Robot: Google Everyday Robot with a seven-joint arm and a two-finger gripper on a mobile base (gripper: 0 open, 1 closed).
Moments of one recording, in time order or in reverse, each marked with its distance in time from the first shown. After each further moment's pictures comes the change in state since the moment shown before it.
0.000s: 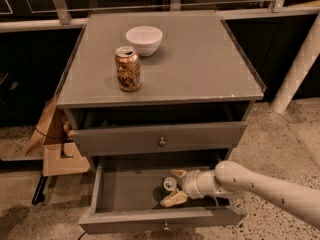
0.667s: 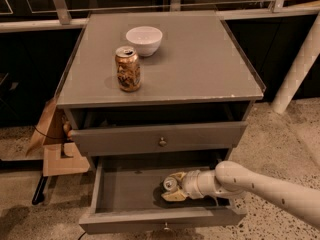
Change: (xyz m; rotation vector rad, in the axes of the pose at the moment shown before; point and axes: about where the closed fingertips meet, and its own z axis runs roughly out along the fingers) arm 0.000 0.000 0.001 -0.002 -0.001 0.001
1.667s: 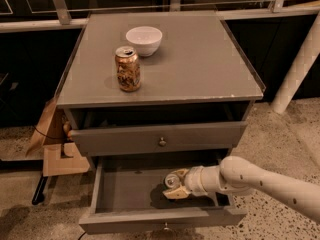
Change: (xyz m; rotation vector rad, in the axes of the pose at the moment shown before) arm -0.029 0.009 -0.029 0.001 -0.003 0.013
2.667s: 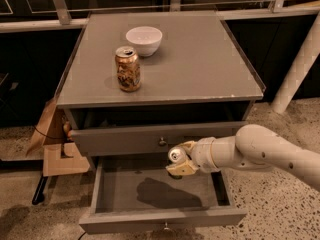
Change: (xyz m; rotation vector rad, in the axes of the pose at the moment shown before) arm -0.131 0.010 -0.111 0.106 0.013 -0.040
